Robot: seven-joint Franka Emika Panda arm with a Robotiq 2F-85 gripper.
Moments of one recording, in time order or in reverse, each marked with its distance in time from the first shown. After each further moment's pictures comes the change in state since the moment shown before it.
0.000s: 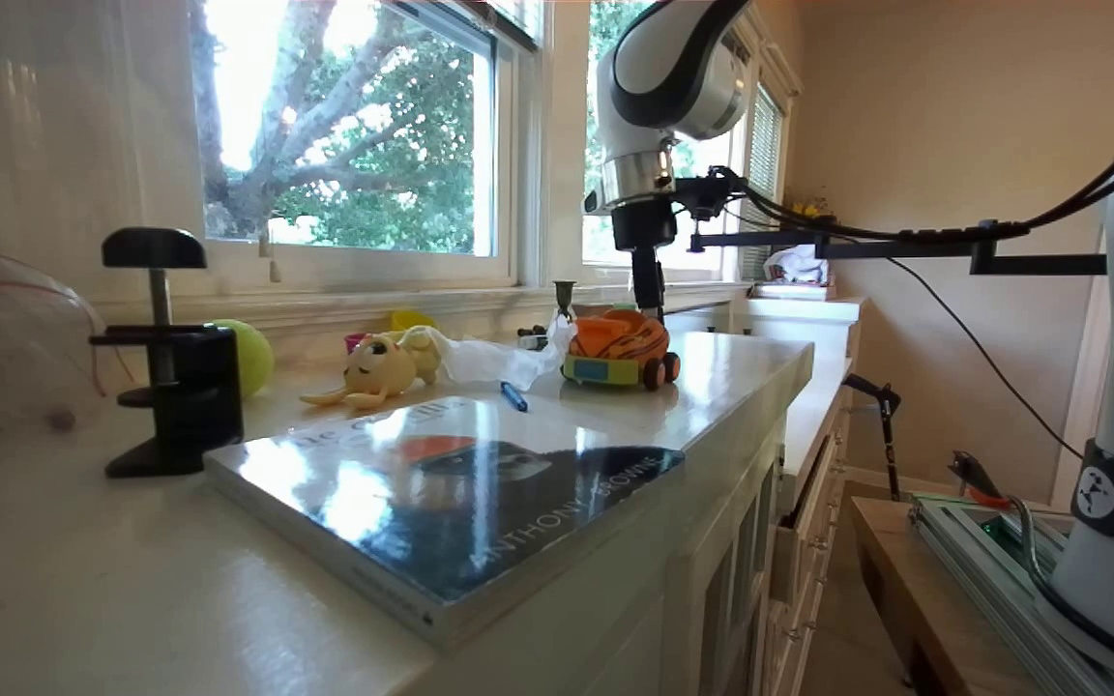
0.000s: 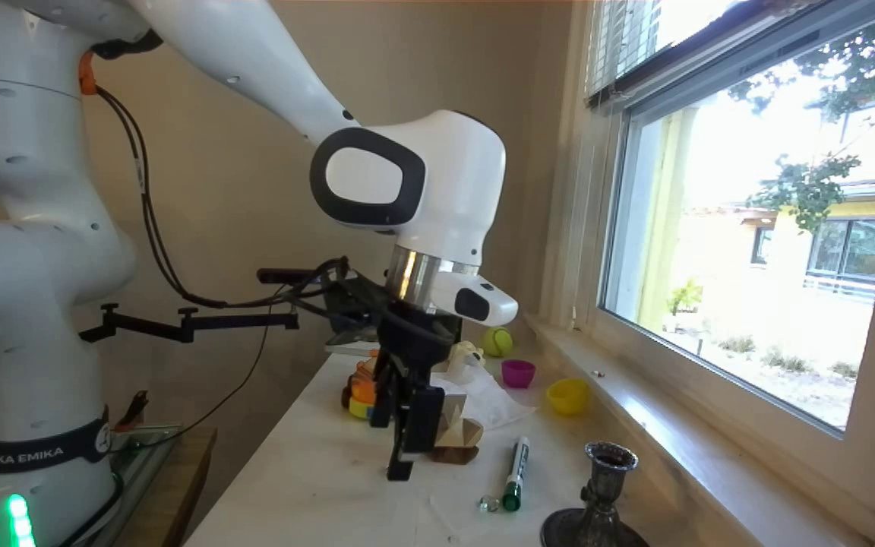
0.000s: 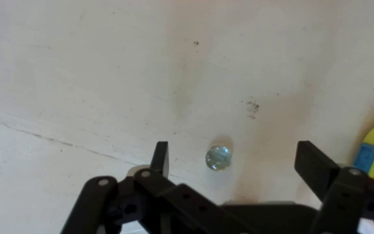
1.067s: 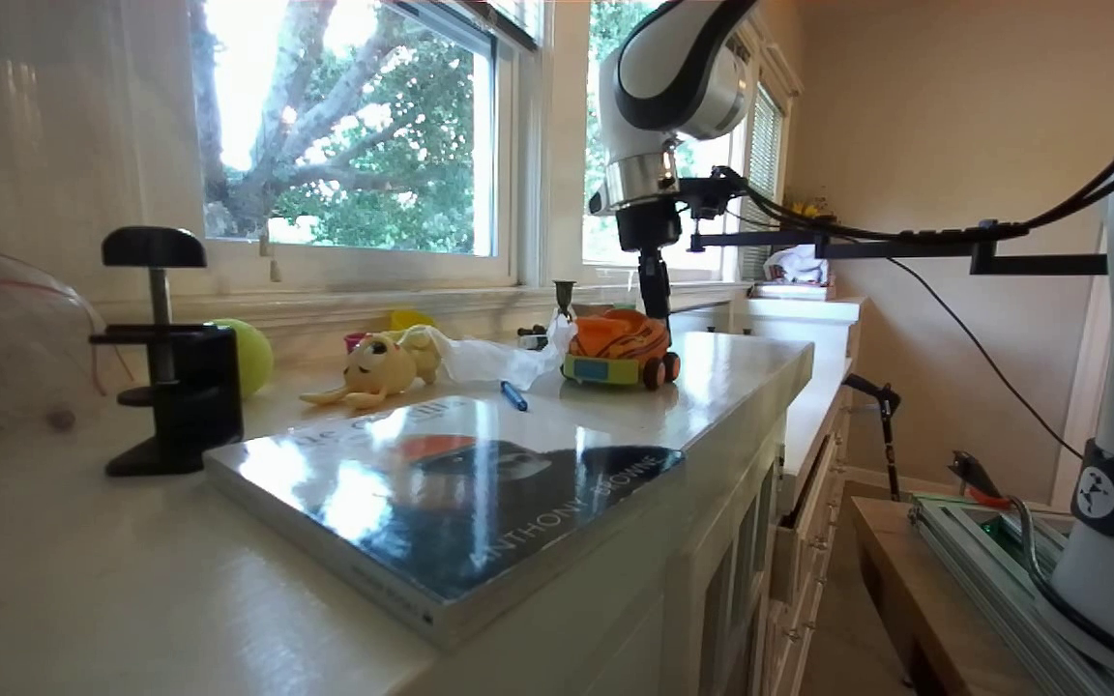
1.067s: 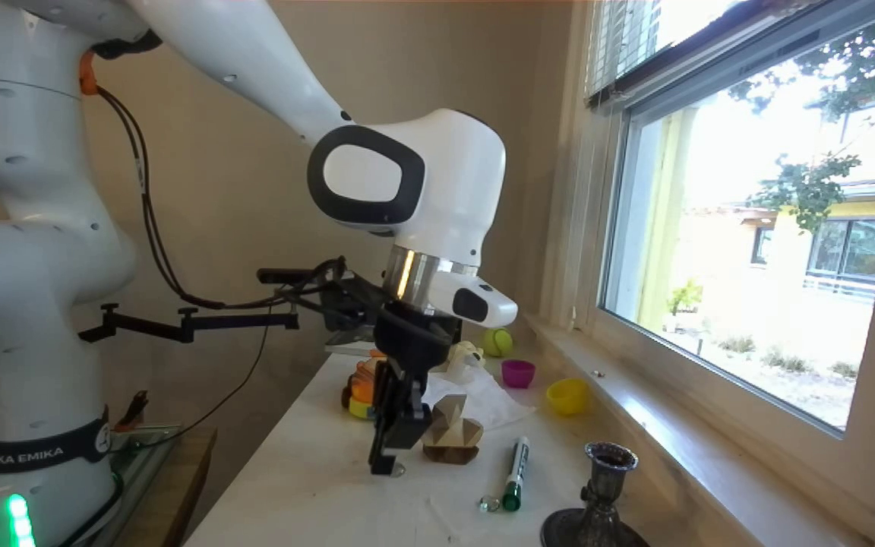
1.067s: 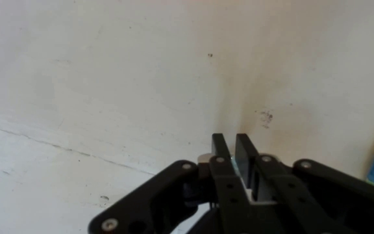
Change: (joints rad) arm -0.013 0.000 -0.001 0.000 -0.037 -0.005 0.020
